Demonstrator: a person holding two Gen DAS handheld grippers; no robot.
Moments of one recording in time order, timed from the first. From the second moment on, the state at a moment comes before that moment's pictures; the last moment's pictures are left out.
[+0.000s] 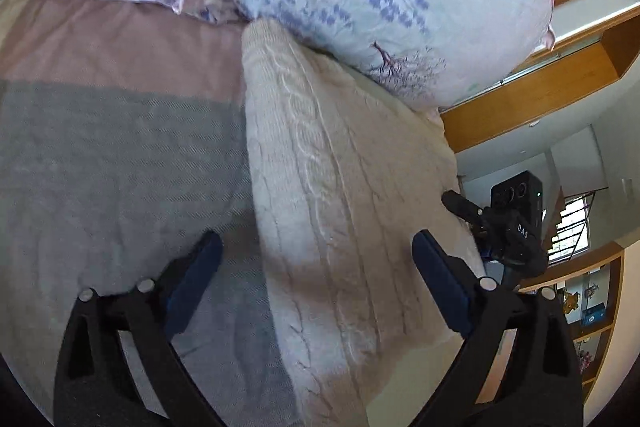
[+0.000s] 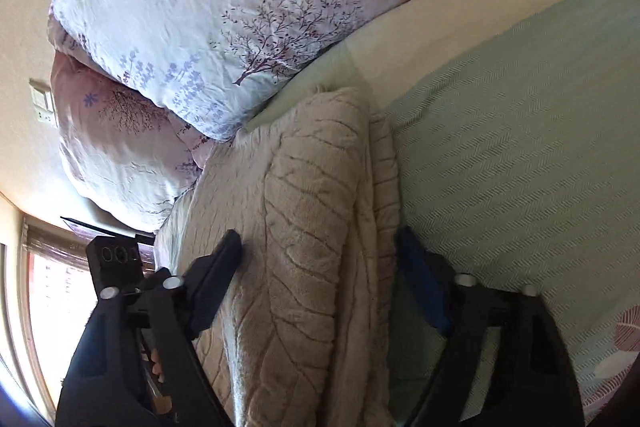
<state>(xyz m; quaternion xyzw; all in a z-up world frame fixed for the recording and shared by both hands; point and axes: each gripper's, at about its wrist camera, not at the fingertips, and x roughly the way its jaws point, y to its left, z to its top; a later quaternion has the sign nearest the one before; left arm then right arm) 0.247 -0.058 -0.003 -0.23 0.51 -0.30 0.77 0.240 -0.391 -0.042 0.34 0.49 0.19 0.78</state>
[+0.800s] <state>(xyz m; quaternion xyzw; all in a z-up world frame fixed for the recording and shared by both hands) 0.151 0.081 0.084 -0.05 0.35 -0.14 0.92 0.161 -0.262 0.029 0.26 0.40 0.27 0.84</state>
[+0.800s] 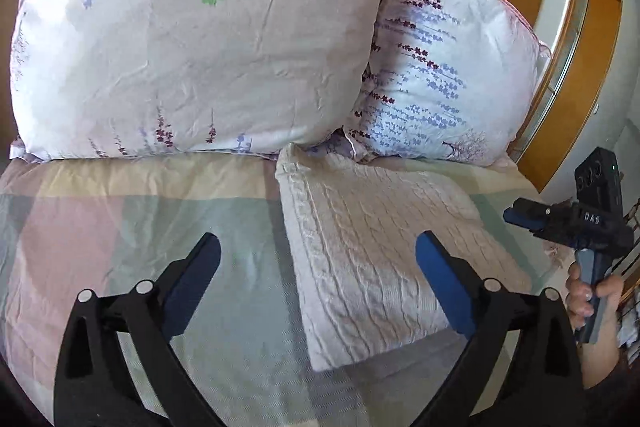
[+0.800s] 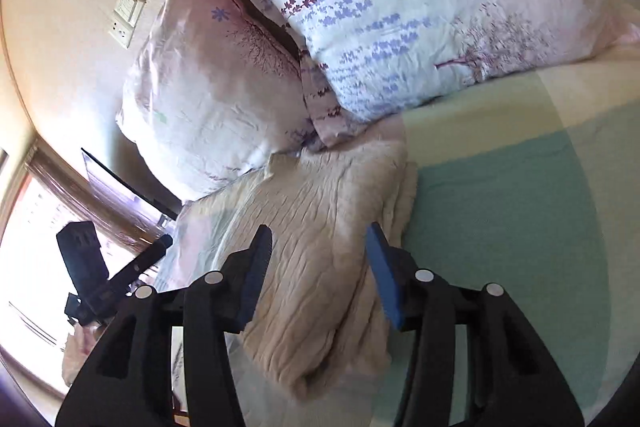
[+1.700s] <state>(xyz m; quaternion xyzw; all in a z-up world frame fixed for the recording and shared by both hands) 0.085 0.036 -0.002 0.04 0.45 -0.05 0.89 0.066 -0.151 -0.021 0.00 0.43 0.06 0.90</state>
